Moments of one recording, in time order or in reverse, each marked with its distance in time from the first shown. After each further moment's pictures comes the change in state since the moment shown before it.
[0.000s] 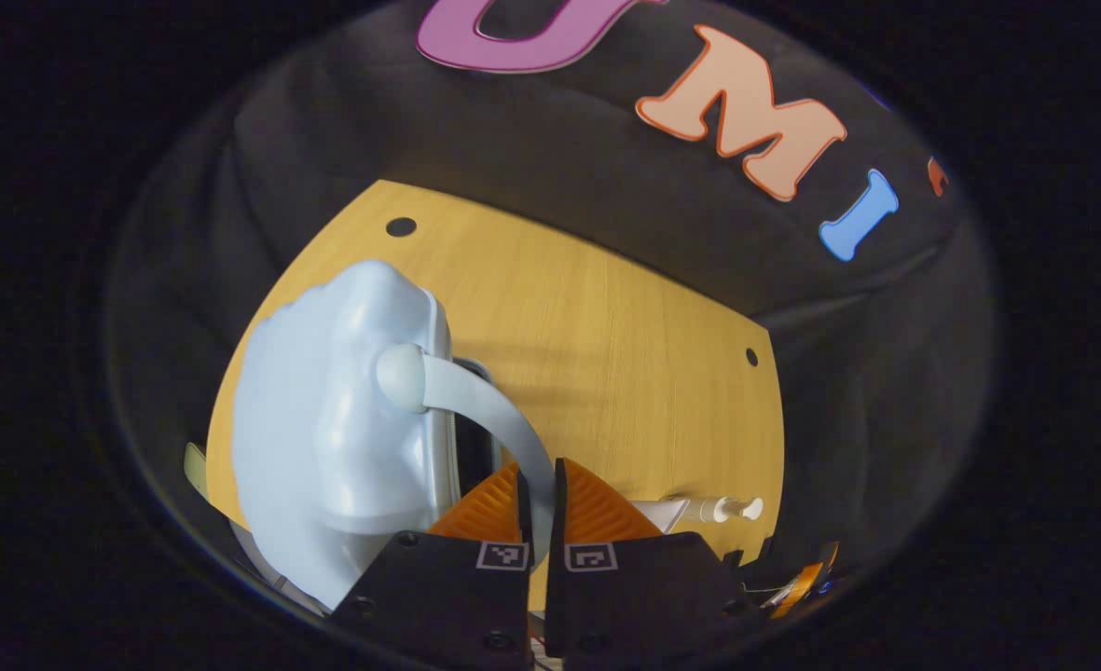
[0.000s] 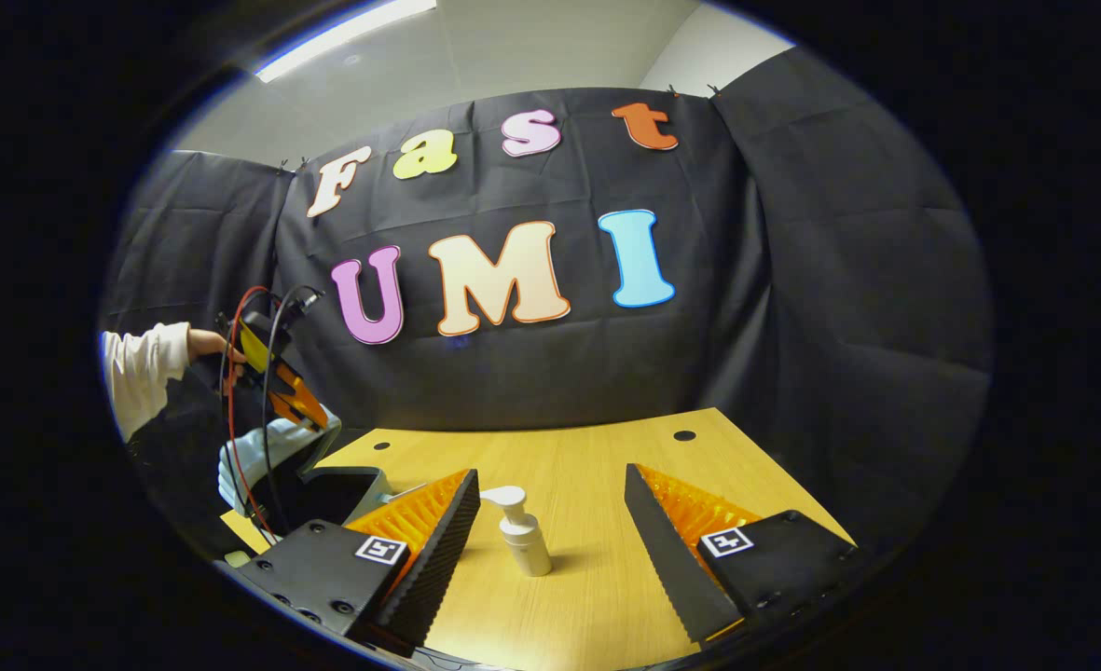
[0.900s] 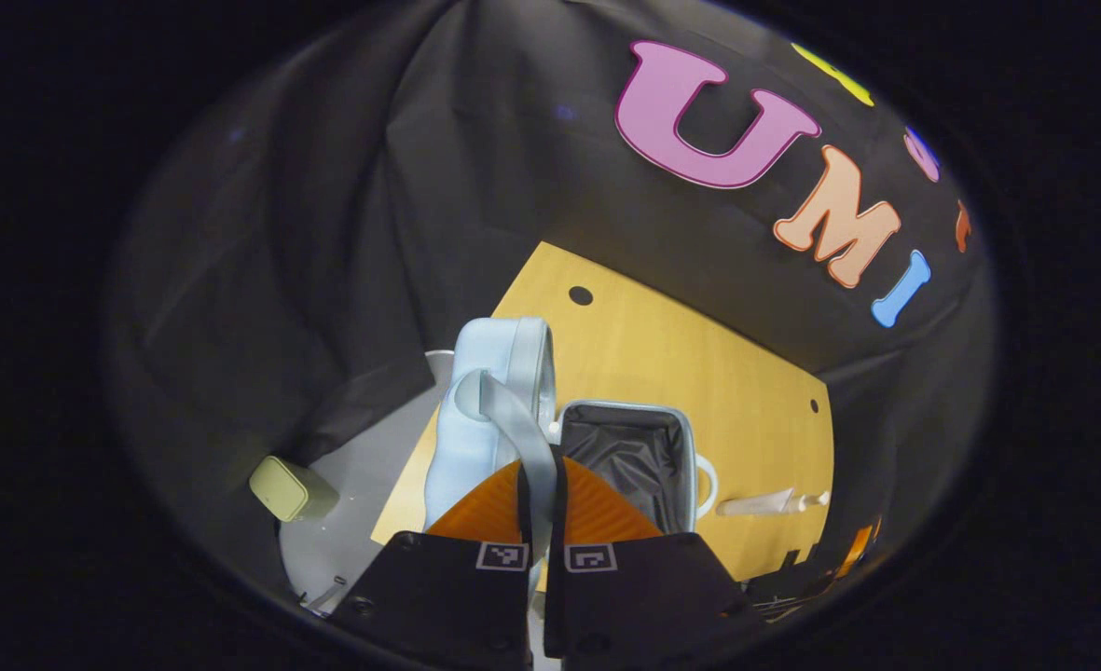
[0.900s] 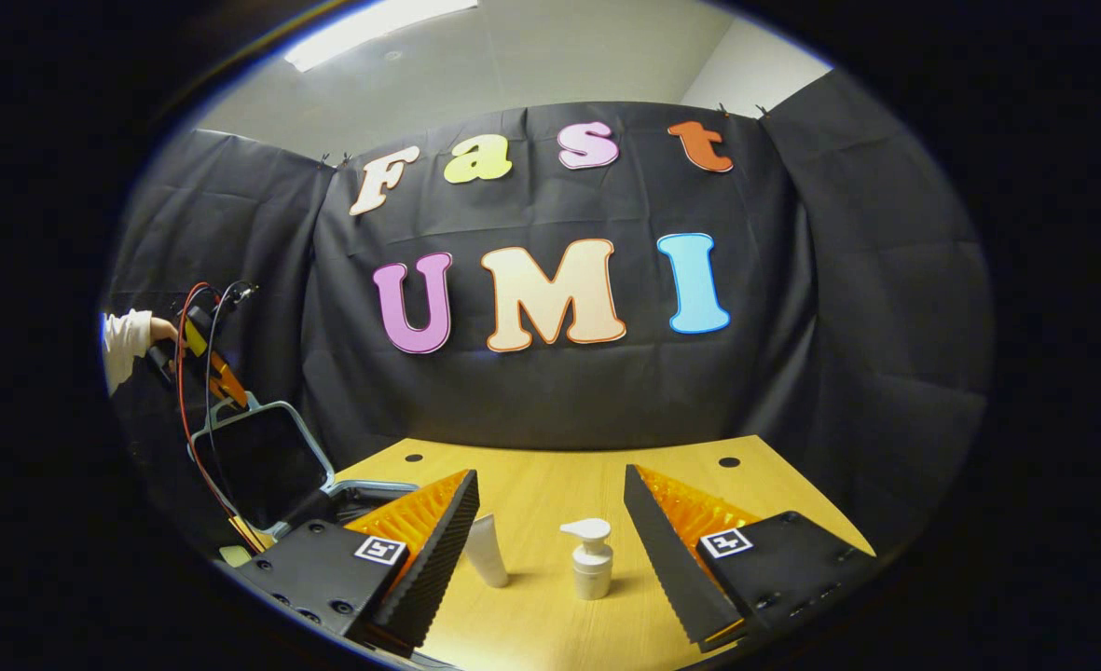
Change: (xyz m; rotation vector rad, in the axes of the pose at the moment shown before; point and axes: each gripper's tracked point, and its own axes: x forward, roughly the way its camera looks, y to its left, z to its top) left arm -0.134 0.240 0.026 -0.023 -0.120 0.177; right arm 0.019 0.091 0.017 -0.061 -0.052 0.070
